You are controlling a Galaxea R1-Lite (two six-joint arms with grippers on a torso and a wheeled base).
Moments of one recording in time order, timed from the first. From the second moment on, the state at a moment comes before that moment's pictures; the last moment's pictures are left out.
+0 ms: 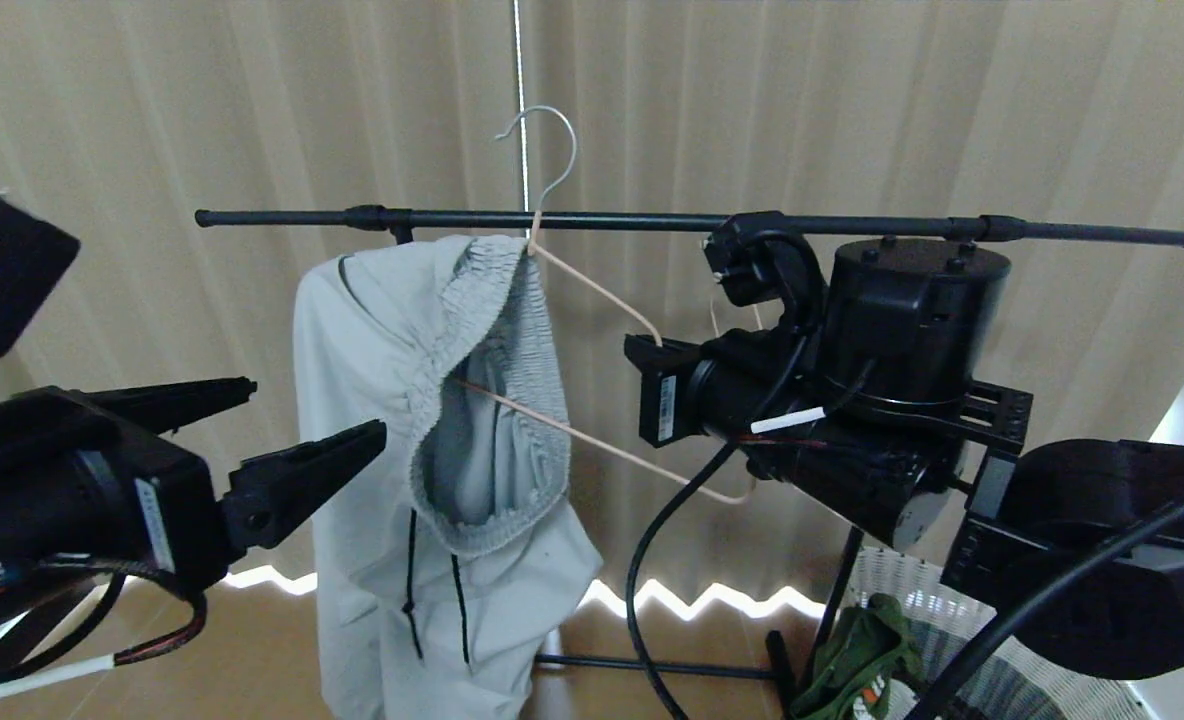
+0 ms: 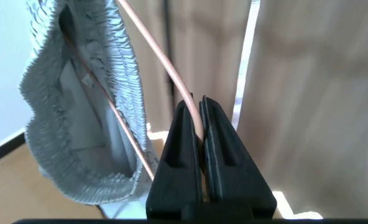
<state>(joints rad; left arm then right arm) -0.65 1.10 -0.74 -0.13 0.24 0.00 0.79 1.81 -1.03 -0.67 -0.25 0.14</state>
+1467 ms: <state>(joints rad) -0.37 1.28 -0.87 -0.13 -0.17 0.65 0.74 1.65 -0.66 -0.93 0.01 -0.04</state>
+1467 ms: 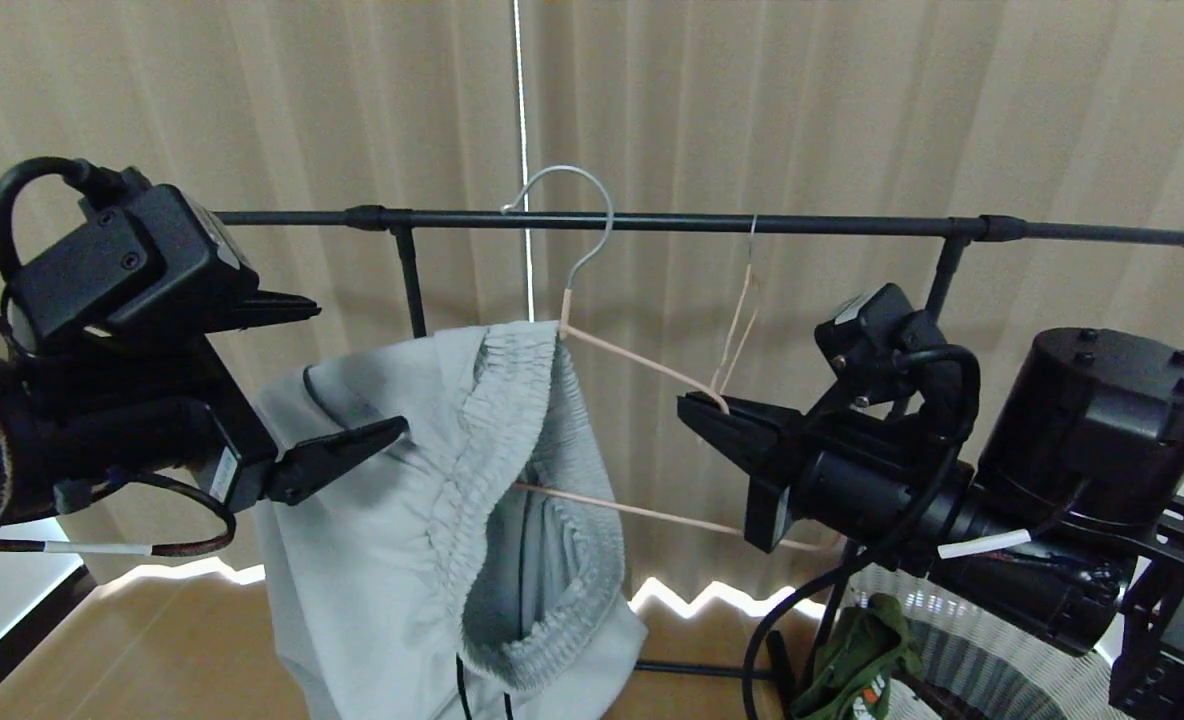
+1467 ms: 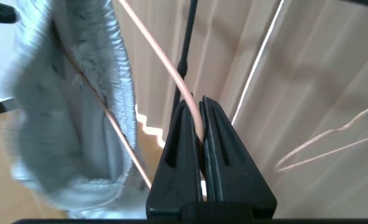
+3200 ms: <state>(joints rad) -0.38 1.32 -0.84 -0.31 -0.17 0.64 0.80 1.64 -0.61 -1.02 0.06 -0.05</state>
